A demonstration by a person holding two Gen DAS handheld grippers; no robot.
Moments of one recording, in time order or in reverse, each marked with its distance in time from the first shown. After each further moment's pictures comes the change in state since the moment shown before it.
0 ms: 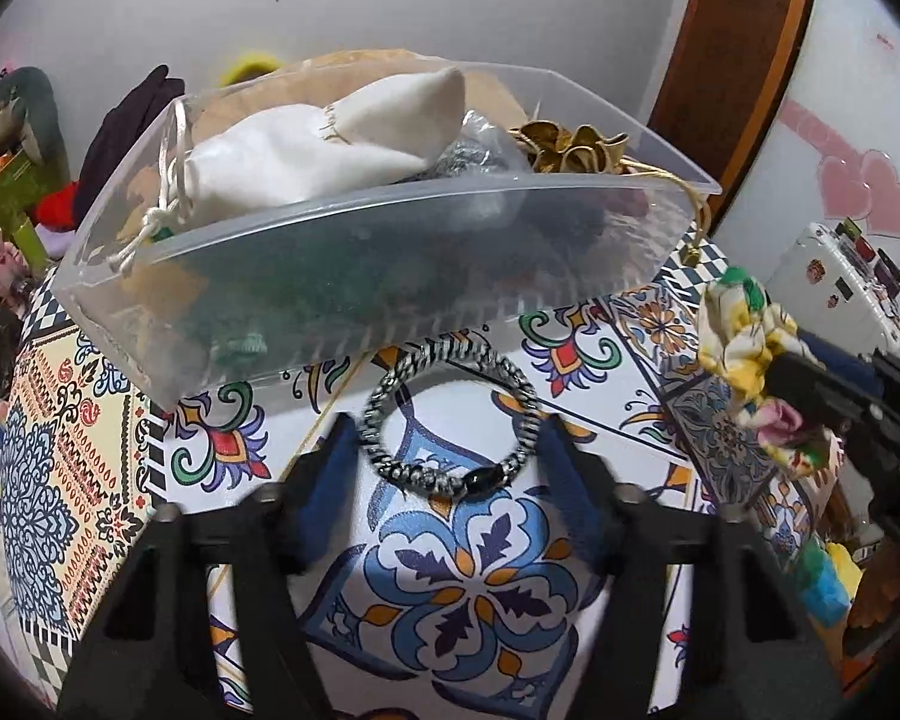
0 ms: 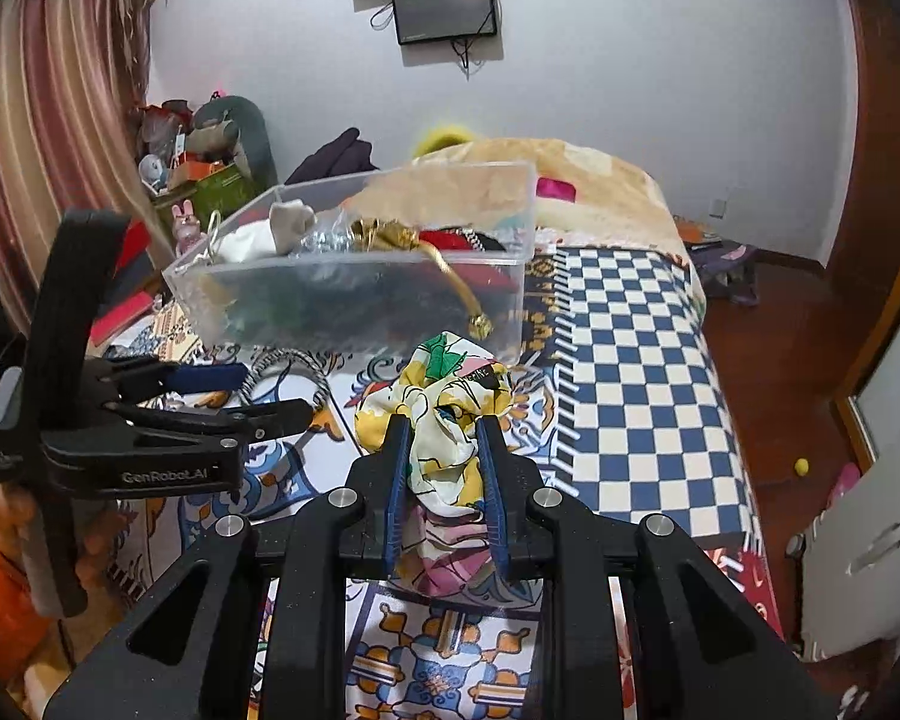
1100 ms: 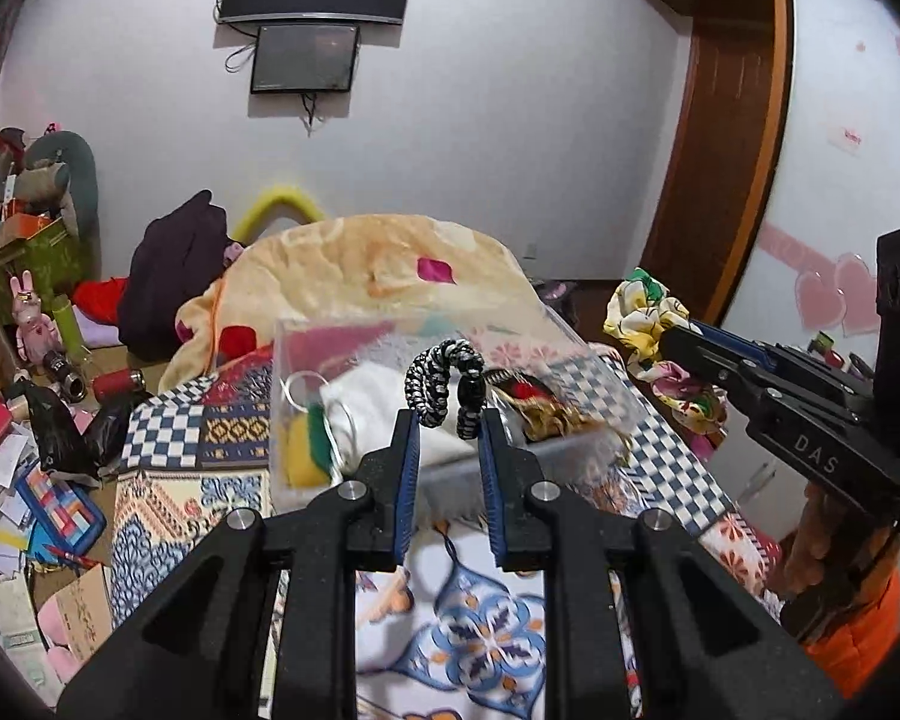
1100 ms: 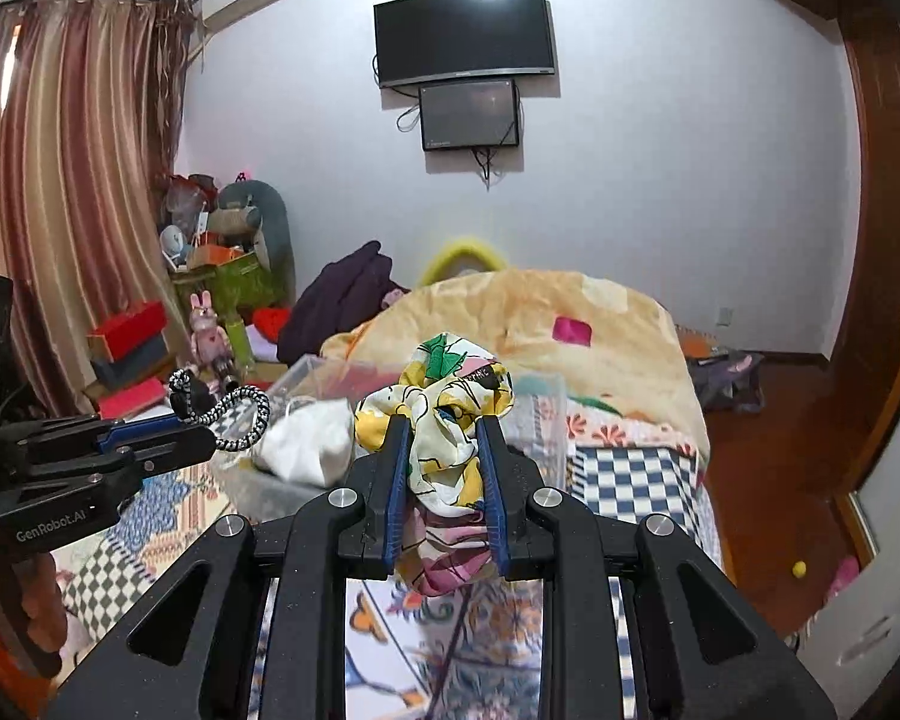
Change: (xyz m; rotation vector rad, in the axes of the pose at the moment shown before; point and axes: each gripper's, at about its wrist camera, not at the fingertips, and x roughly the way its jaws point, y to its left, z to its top) left arm -0.133 0.028 0.037 -0.039 -0.351 0.013; right arm -0.007 0.027 0.087 -0.060 -0.236 0.015
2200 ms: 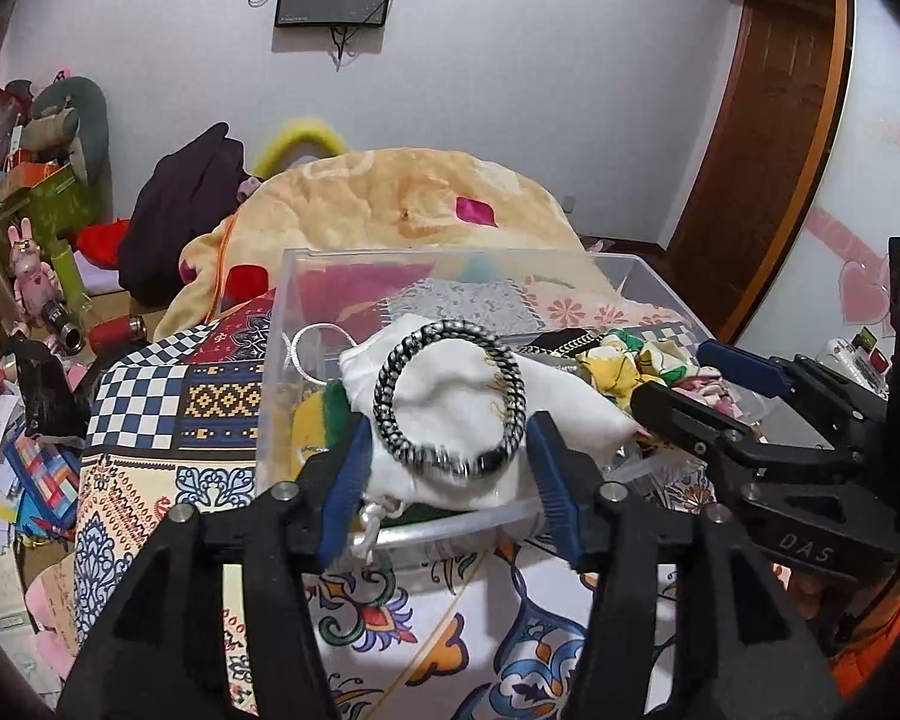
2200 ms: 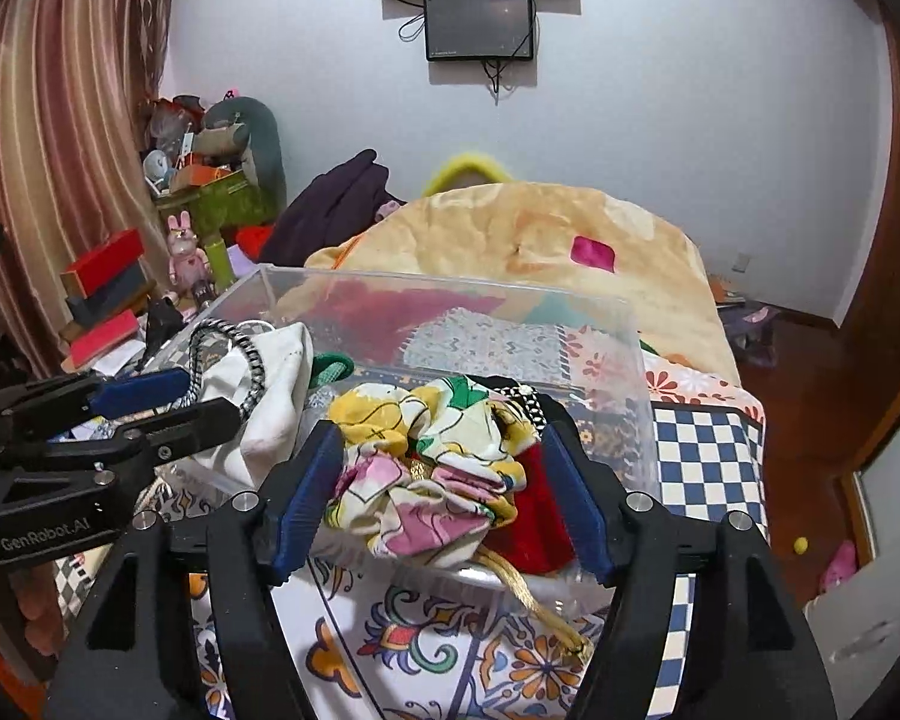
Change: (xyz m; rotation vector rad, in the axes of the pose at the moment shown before) left arm 0.083 0.030 -0.013 -0.053 0.135 0.051; right arm 0.076 0.002 -0.017 -0.038 0.208 -0.016
